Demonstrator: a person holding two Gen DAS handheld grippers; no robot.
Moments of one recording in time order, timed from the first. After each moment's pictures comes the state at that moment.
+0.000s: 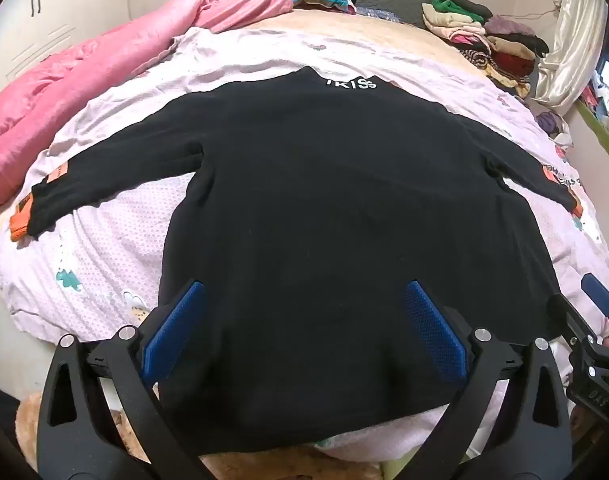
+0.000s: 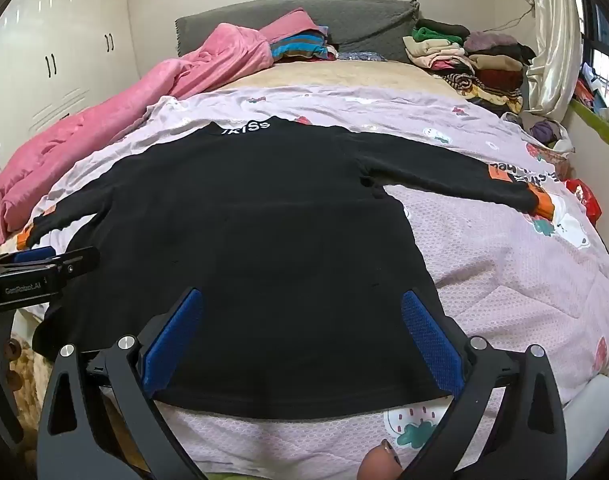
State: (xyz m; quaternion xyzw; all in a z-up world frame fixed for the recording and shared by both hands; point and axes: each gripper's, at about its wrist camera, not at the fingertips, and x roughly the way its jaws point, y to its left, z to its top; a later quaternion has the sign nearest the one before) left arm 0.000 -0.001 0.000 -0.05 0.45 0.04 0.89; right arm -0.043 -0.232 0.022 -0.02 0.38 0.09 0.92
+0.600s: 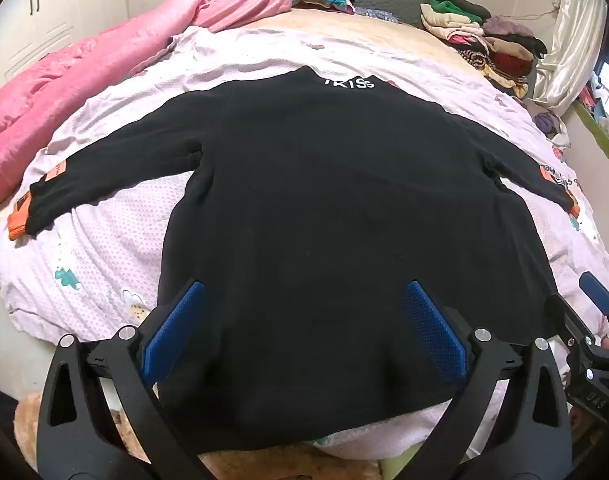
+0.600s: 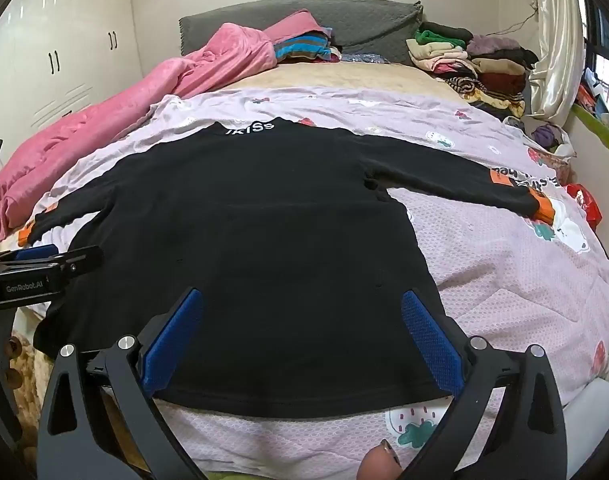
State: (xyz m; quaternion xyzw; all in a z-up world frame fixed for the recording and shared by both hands) left arm -0.003 -0.004 0.002 -0.06 0.45 0.03 0.89; right arm -0.045 -0.228 0.026 -0.02 0.38 0.09 0.92
